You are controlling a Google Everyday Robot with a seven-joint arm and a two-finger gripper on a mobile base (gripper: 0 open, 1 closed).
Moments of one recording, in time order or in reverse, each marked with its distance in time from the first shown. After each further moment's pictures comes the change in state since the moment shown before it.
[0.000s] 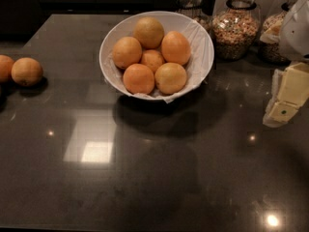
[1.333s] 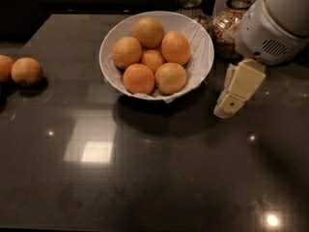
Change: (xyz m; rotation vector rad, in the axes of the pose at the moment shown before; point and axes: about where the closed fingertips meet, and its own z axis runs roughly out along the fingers) arm -0.075 -0.005 0.025 -0.012 -0.194 0.011
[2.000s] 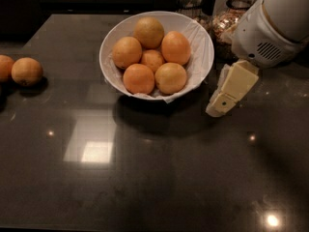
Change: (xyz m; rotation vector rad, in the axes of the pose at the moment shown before) arm -0.006 -0.002 0.006 0.018 -0.053 0.047
